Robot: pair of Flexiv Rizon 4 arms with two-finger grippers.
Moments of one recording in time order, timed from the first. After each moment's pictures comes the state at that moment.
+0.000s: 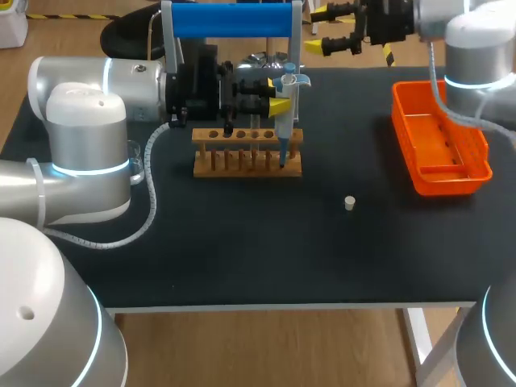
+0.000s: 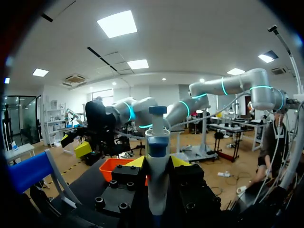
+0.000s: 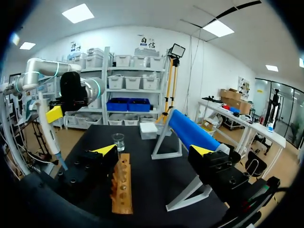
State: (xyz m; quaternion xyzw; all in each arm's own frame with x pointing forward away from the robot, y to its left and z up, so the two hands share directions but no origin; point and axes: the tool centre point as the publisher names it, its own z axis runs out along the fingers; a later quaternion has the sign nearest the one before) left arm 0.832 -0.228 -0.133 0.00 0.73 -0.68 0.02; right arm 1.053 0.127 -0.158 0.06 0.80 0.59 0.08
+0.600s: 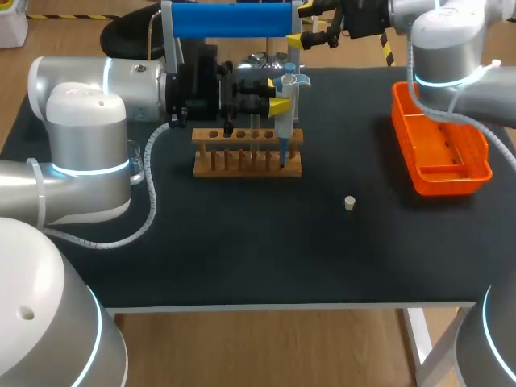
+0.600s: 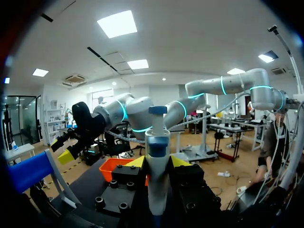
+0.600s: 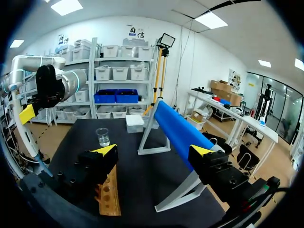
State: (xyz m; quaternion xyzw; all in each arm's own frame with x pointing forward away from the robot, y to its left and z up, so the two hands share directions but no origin) left arm 0.832 -0.228 -0.133 0.00 0.73 -0.68 0.02; right arm 1.088 0.151 -0.171 0.10 0.82 0.55 0.11
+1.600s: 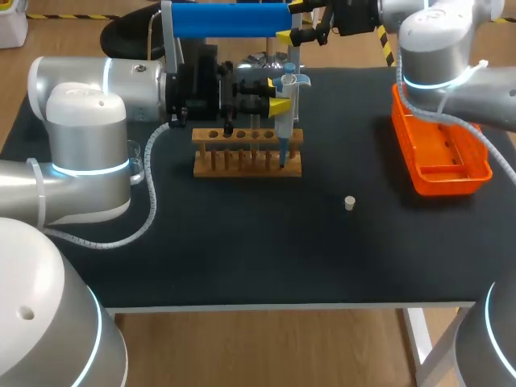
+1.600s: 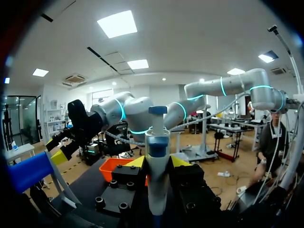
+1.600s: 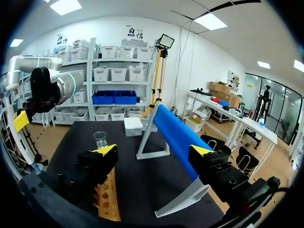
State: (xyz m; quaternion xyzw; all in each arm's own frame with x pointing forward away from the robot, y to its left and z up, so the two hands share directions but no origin) left arm 0.832 -0.228 -0.133 0.00 0.73 -0.68 0.02; right arm 1.090 0.168 -0.166 0.10 0.81 0.56 0.12
